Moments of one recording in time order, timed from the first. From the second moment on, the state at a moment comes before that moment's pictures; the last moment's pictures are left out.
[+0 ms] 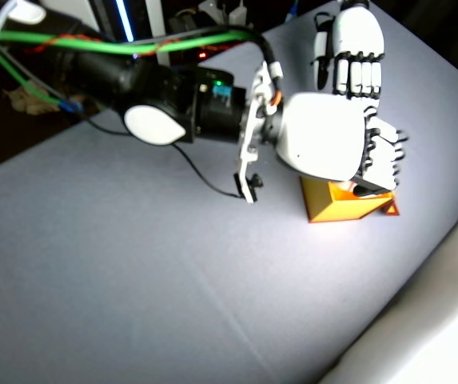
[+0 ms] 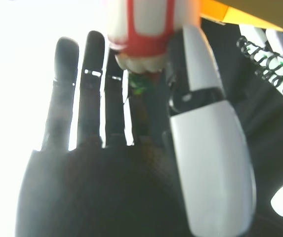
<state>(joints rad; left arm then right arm) 0.93 -0.98 1.16 -0.02 -0.92 0.81 -0.31 -1.45 1.52 -0.07 0.51 -0.83</state>
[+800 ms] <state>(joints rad) 0.97 -0.94 1.10 -0.07 -1.04 0.81 -0.51 -1.12 1.20 -0.09 0.78 -0.83</state>
